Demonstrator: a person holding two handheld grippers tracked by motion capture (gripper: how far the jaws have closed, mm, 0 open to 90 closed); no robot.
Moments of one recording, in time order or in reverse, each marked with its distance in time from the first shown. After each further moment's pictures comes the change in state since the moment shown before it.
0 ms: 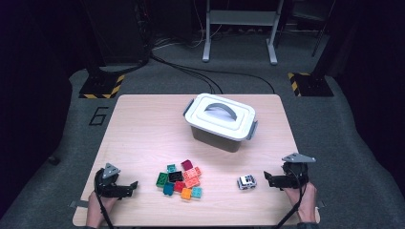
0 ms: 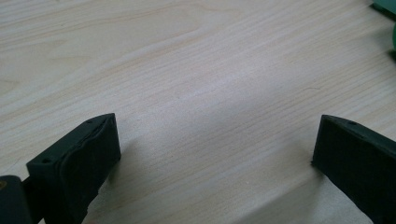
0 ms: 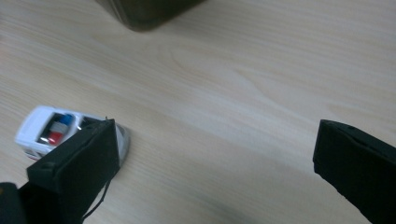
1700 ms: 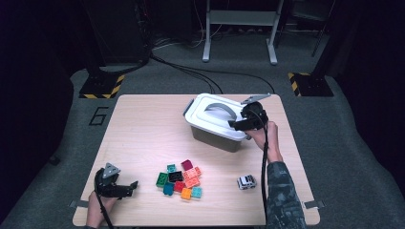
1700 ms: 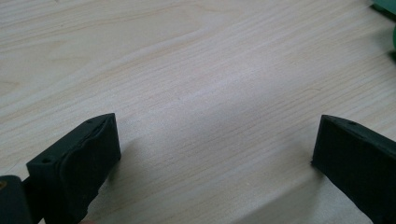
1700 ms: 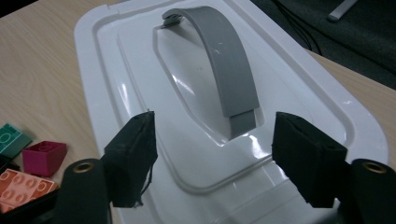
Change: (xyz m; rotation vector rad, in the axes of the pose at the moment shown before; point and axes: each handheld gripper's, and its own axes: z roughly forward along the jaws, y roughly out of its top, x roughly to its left) left arm 0.000 0.000 0.001 -0.008 0.002 -0.004; right arm 0.037 0.192 0.070 -0.034 0.204 -0.179
